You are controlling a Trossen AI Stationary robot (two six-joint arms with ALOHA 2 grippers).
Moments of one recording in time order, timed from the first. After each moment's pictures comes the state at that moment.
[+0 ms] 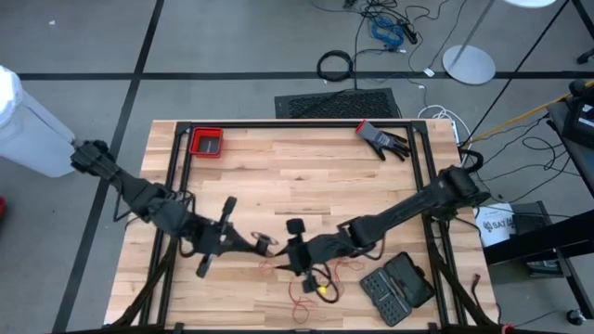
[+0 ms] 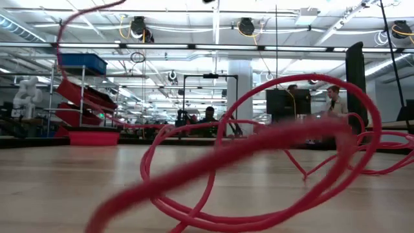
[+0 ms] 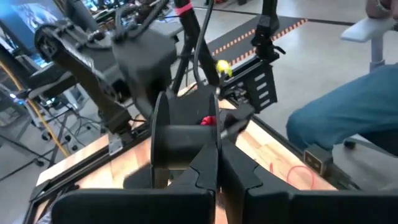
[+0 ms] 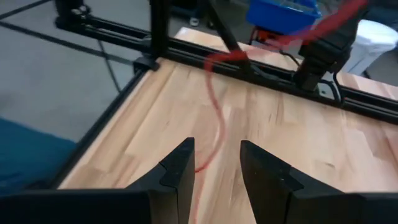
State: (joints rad) left arm -0.59 1.10 1.11 -0.28 -0.24 0.32; right arm 0.39 1.85 1.38 0.05 0.21 -0.05
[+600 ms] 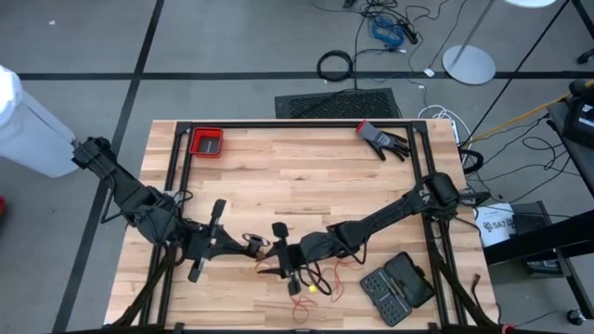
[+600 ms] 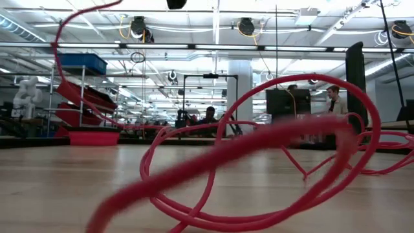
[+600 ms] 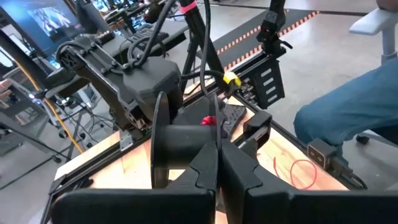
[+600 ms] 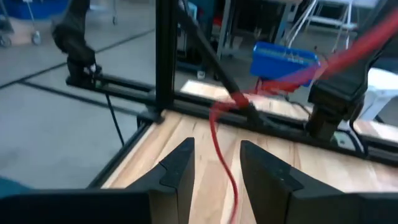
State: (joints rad) left arm -0.68 1.08 1.11 -0.31 -0.38 0.32; right arm 0.37 1.99 1.38 0.44 0.12 -0.07
